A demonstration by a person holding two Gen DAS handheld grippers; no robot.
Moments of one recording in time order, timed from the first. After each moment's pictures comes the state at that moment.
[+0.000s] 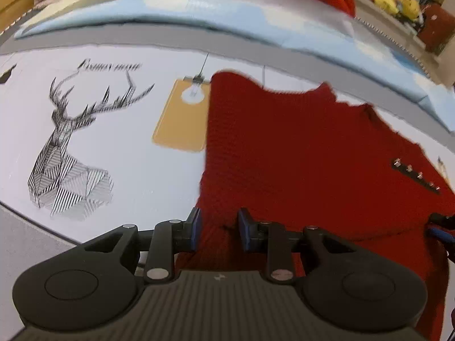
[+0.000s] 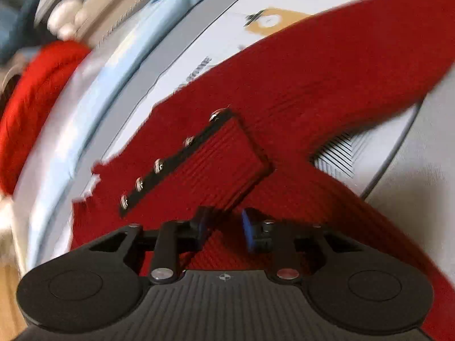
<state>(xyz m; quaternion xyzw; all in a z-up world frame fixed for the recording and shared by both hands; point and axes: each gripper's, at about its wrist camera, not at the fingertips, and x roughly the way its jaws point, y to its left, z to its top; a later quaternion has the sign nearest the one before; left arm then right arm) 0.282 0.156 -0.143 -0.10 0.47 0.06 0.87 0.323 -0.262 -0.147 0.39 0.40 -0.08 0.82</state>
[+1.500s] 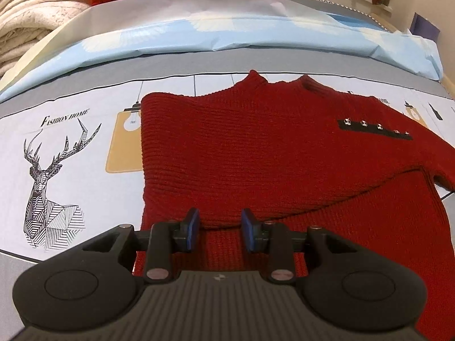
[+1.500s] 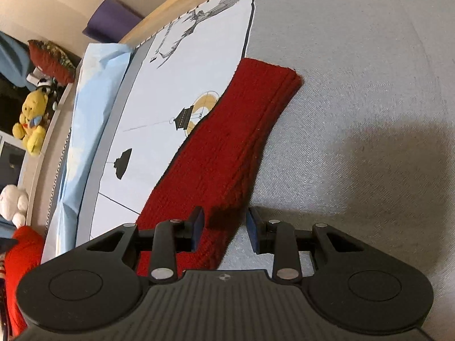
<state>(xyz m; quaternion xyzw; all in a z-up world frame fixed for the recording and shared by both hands) 0.268 0.091 -0.123 0.02 0.47 -0.01 0.88 0.216 -0.545 -0.193 0.54 0.24 -0.28 0.75</state>
